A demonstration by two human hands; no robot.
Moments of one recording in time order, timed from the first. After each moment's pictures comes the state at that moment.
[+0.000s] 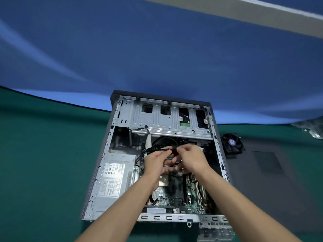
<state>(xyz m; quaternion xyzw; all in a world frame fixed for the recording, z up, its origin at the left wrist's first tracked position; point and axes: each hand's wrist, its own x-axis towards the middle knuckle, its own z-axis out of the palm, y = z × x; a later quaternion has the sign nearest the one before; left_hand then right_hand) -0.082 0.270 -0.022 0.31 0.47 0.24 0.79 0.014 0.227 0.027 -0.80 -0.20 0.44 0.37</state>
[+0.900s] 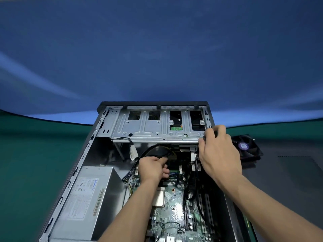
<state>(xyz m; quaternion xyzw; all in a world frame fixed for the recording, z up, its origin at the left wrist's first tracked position) -0.026 0.284 -0.063 0.42 0.61 0.25 0.62 0.105 0.199 -0.003 -0.88 -0.46 -0.02 0.11</state>
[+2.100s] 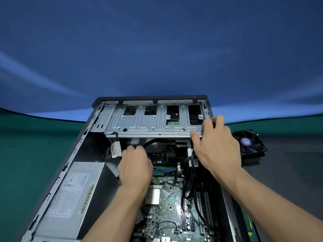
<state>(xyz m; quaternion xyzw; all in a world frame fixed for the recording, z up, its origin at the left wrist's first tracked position) -0.052 0.272 -0.032 0.78 0.61 0.06 0.07 0.109 0.205 -0.005 -0.88 -0.45 -0.02 0.14</state>
